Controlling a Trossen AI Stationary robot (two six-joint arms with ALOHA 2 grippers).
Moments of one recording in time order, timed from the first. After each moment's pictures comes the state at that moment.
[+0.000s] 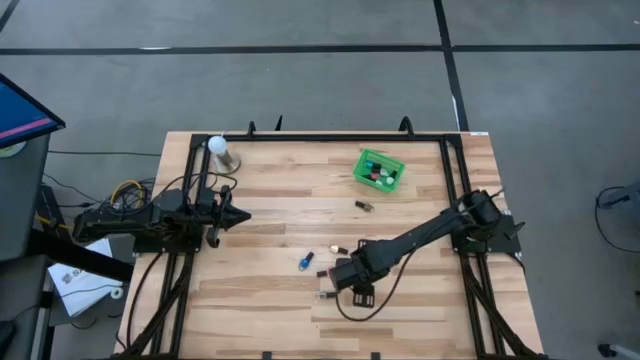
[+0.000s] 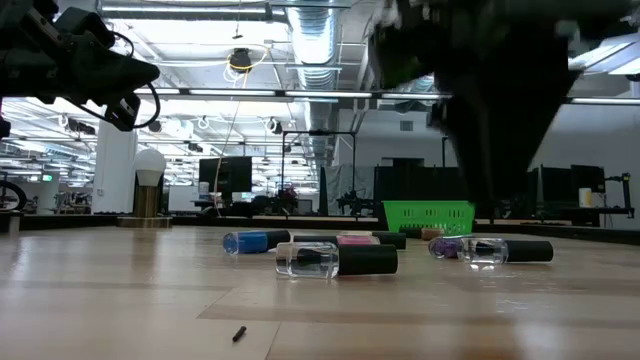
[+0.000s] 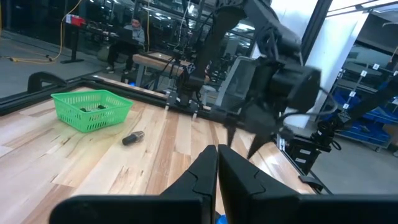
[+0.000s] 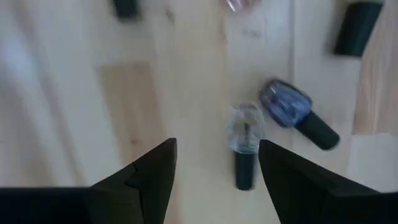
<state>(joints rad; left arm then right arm) 0.06 0.00 0.01 0.03 0.07 -0.29 0.40 1.99 1.47 -0.99 0.00 0.50</state>
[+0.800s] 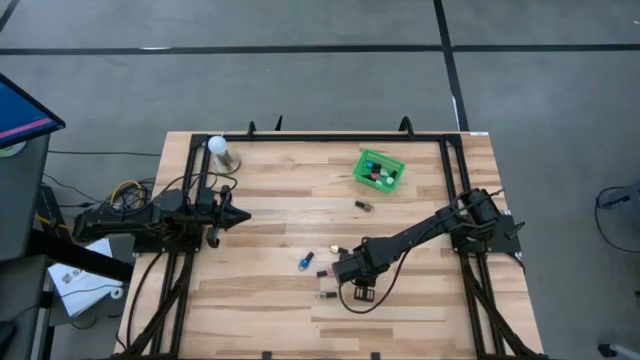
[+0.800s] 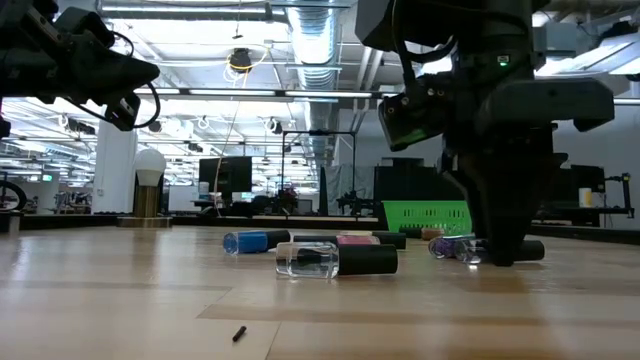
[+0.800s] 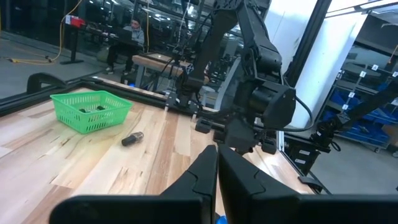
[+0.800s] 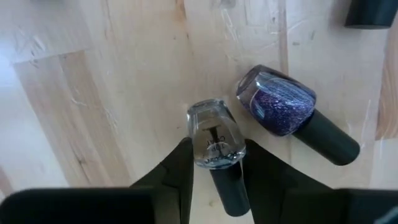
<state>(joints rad) 0.06 0.00 0.00 0.04 0.08 -0.29 0.37 2.01 1.31 -0.83 -0.02 0.53</state>
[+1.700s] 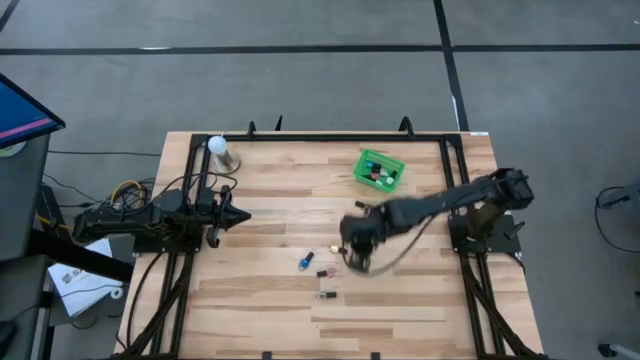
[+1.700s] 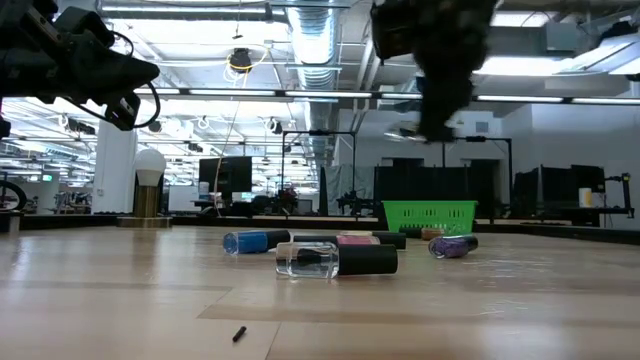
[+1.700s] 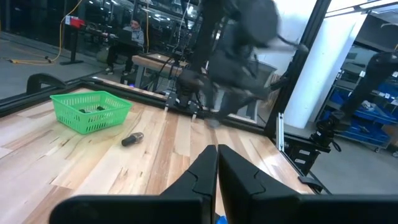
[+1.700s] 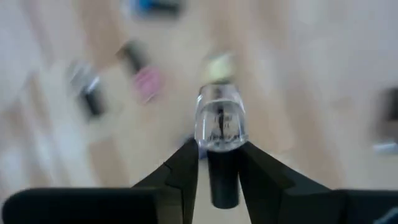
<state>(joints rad) 0.06 0.00 0.00 0.04 0.08 -0.29 0.20 1.69 1.30 -0.84 0.07 0.53</state>
